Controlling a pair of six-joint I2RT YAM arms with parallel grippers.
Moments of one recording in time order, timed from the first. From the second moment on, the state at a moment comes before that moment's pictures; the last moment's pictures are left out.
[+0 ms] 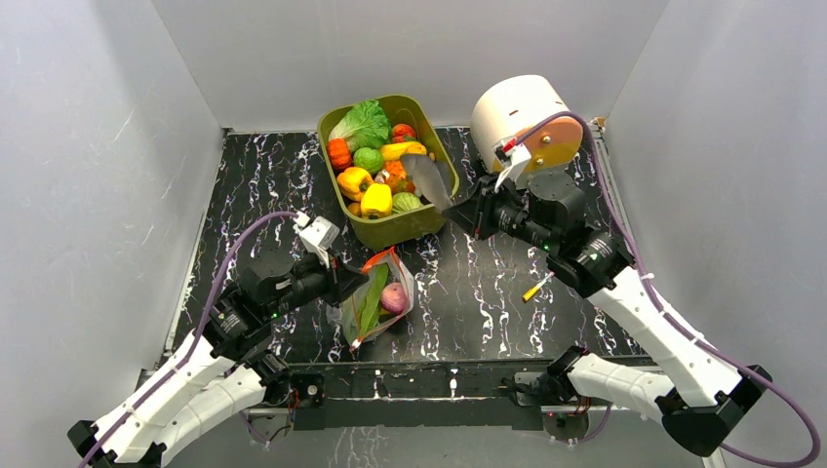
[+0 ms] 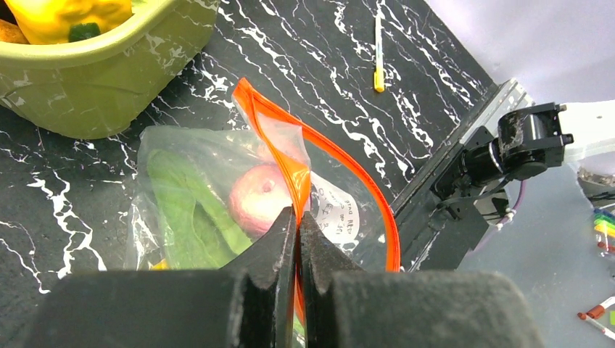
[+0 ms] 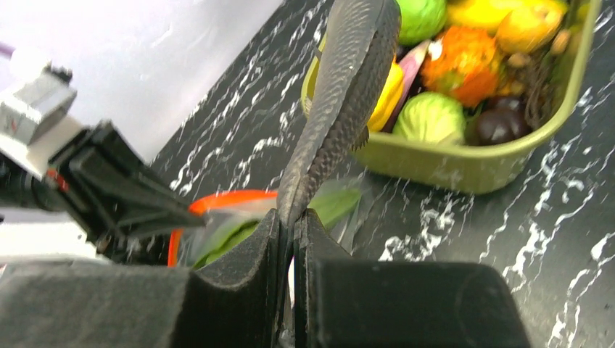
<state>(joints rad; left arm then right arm) -0.74 0.60 0.69 -0.45 0.17 -0.34 0.65 1.00 1.15 -0.33 -0.19 0.39</state>
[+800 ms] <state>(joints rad) -0.74 0.63 0.69 -0.40 0.13 -0.39 0.65 0.85 1.12 -0.71 -0.66 0.48</state>
